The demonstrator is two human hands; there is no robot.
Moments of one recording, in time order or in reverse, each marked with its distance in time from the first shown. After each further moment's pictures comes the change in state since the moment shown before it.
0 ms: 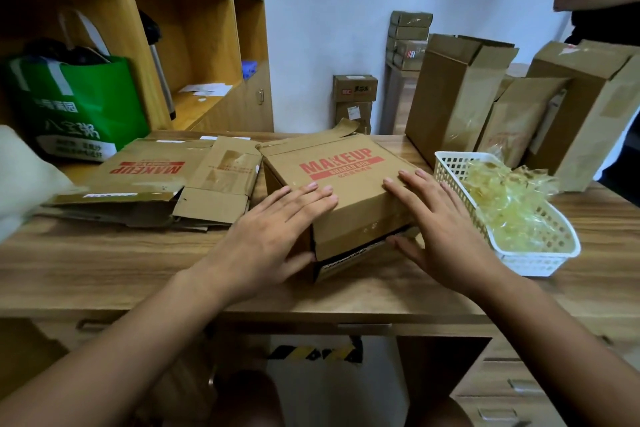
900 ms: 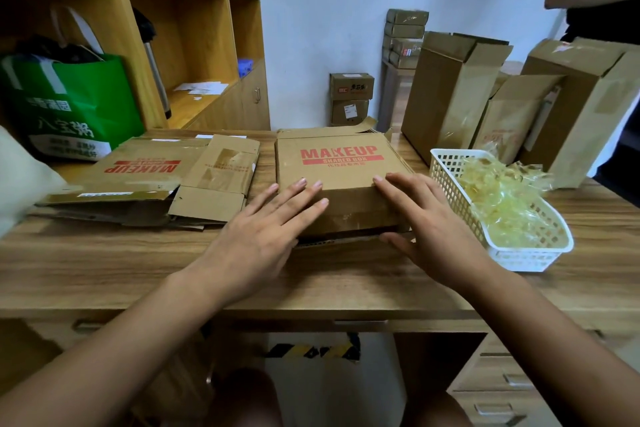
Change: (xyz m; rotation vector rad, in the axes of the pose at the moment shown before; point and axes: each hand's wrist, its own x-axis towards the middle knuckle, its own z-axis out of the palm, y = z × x) left_hand -0.008 0.001 0.004 0.172 0.002 0.006; right_hand 0.003 -0.004 0.003 0.022 0.054 -0.044
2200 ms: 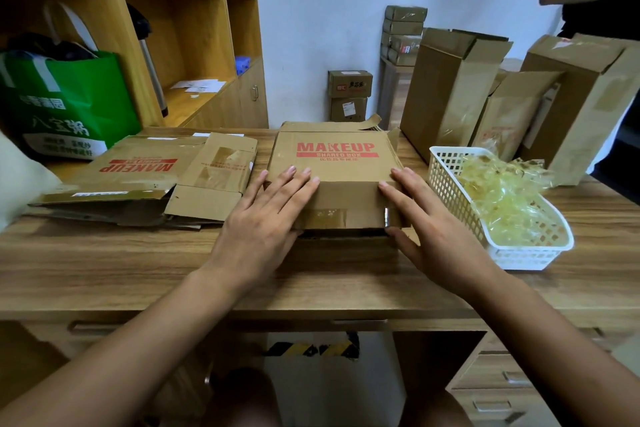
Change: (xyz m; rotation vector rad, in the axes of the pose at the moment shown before) left_hand 0.013 0.004 0.013 -0.010 0.158 -0.150; right_hand -0.009 0.006 0.005 0.081 0.008 -0.023
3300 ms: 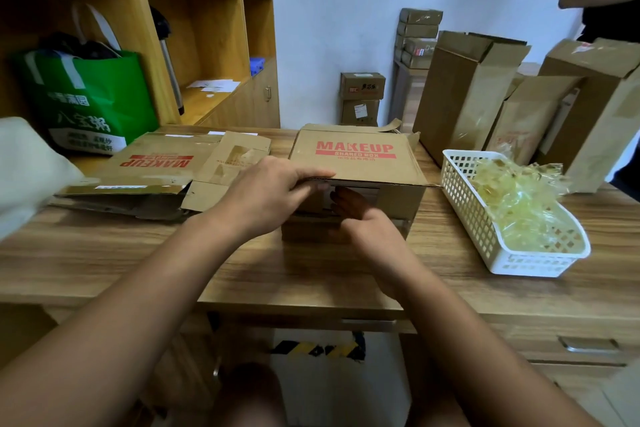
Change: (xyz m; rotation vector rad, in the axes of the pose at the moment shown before) left_hand 0.047 -0.014 -0.044 -0.444 -0.182 -0.304; right_hand 0.050 -0.099 0.021 0.979 -0.219 0.746
